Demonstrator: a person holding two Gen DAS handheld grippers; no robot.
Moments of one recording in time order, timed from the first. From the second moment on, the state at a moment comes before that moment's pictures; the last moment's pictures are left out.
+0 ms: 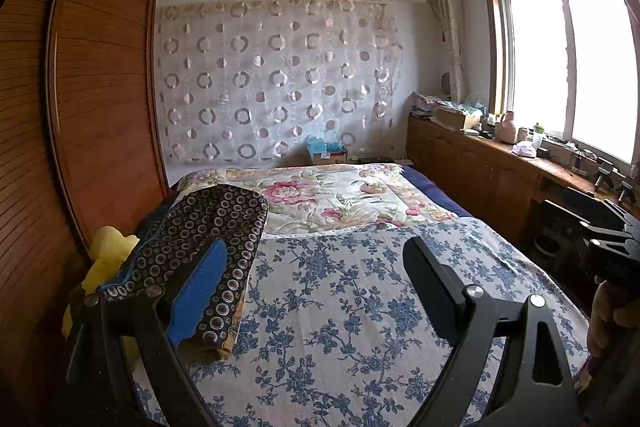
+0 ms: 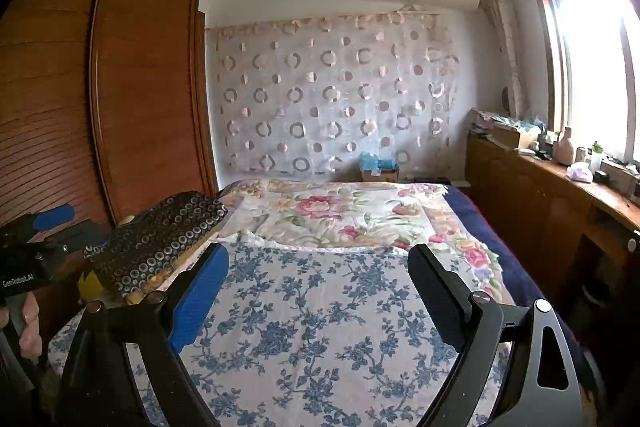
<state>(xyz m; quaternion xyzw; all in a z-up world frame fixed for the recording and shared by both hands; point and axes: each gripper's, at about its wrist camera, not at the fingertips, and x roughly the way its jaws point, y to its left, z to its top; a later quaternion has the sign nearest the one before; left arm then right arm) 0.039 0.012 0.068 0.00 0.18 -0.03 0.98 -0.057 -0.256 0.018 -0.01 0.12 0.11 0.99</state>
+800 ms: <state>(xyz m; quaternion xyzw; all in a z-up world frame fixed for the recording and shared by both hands) 0.039 0.013 0.067 0.00 0.18 -0.03 0.98 -0.059 -0.272 0.021 -0.02 0.12 0.11 0.99</state>
